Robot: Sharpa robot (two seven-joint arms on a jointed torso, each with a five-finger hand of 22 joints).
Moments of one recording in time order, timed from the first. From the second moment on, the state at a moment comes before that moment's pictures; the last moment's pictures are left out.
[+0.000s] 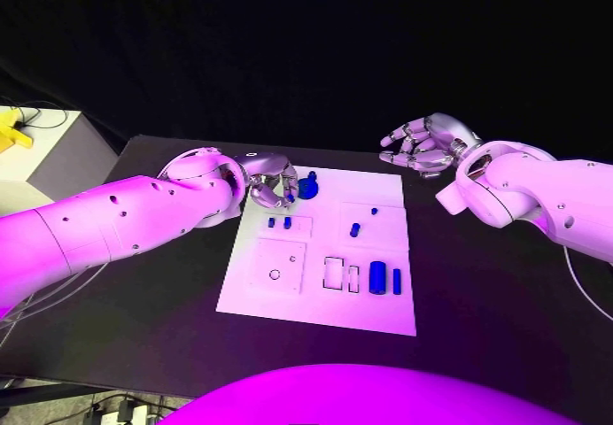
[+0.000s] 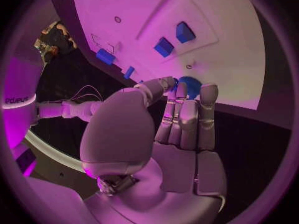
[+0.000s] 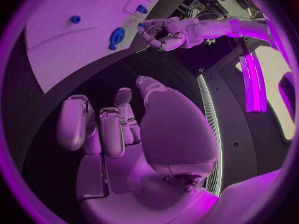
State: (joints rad) left arm 1.18 -0.67 0.00 1.26 -1.47 -0.10 0.08; left_hand 1.37 -0.17 0.65 -0.03 0.23 0.96 0.15 0.40 0.29 1.01 0.08 0.55 0.10 1.28 0.01 1.40 0.92 0.17 1.06 0.11 1.19 0.76; right arm 1.31 -0.83 -0.13 1.42 -0.75 -0.38 0.07; right_hand 1.37 -0.18 0.28 0.29 0.35 0.82 0.15 0.30 0.27 1.07 0.08 0.96 0.87 1.47 0.00 1.42 1.31 0.07 1.45 0.10 1.17 1.31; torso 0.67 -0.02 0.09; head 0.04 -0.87
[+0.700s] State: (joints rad) left arm 1.17 -0.65 0.00 1.20 -1.49 -0.08 0.07; left_hand 1.37 -0.17 0.64 -0.03 0.23 0.96 0.15 0.39 0.30 1.01 0.08 0.54 0.10 1.28 0.01 1.40 0.92 0.17 1.06 0.11 1.19 0.76; right arm 1.30 -0.83 -0.13 1.41 -0.75 -0.38 0.07; right_hand 1.37 -0.18 0.28 0.28 0.35 0.82 0.15 0.30 0.27 1.07 0.08 0.96 0.87 1.47 0.00 1.41 1.31 0.07 1.45 0.10 1.17 1.31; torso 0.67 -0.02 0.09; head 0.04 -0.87
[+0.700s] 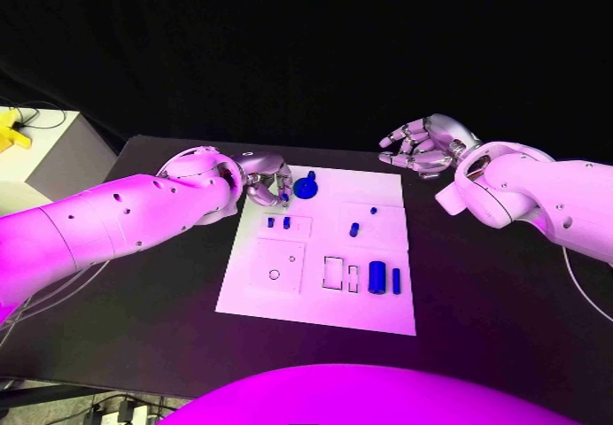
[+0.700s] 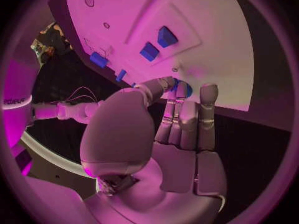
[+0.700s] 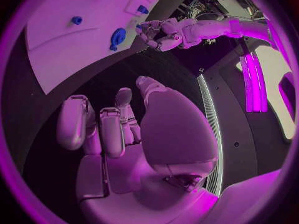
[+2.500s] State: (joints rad) left arm 1.17 -0.63 0.00 1.18 -1.49 -0.01 0.06; left_hand 1.38 -0.18 0.64 -0.04 0.23 0.97 0.15 0.38 0.30 1.03 0.08 0.53 0.10 1.28 0.01 1.40 0.91 0.17 1.05 0.11 1.19 0.76; right arm 1.30 -0.83 -0.13 1.41 -0.75 -0.38 0.07; right_hand 1.37 -0.18 0.28 0.28 0.35 0.82 0.15 0.30 0.27 1.07 0.08 0.95 0.87 1.47 0.00 1.41 1.31 0.07 1.44 0.09 1.17 1.30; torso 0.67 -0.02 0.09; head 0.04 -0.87
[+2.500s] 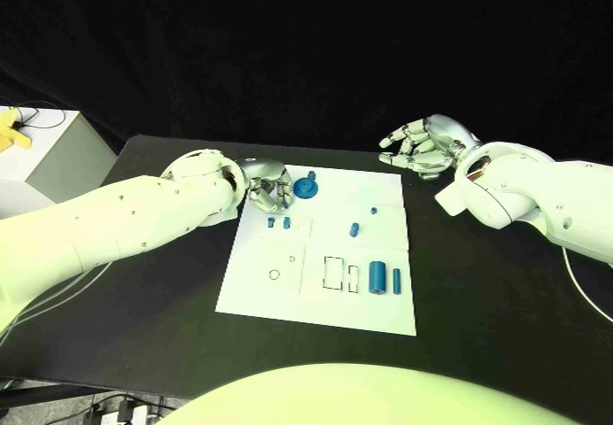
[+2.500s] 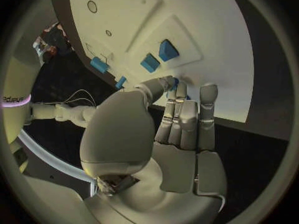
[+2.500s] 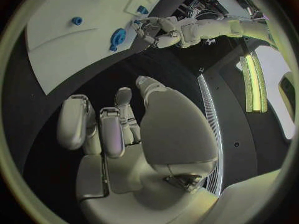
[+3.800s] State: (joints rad) left arm 1.16 -0.63 -0.01 1.18 -1.50 -0.01 0.04; left_hand 1.37 -0.18 0.62 -0.06 0.23 0.89 0.16 0.26 0.27 1.02 0.09 0.52 0.15 1.25 0.02 1.40 0.91 0.17 1.01 0.12 1.19 0.73; right arm 1.30 -0.83 -0.13 1.41 -0.75 -0.38 0.07; right_hand 1.37 -0.19 0.29 0.28 0.36 0.82 0.15 0.30 0.27 1.07 0.07 0.94 0.85 1.47 0.00 1.41 1.31 0.07 1.44 0.10 1.16 1.30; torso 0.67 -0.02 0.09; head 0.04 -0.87
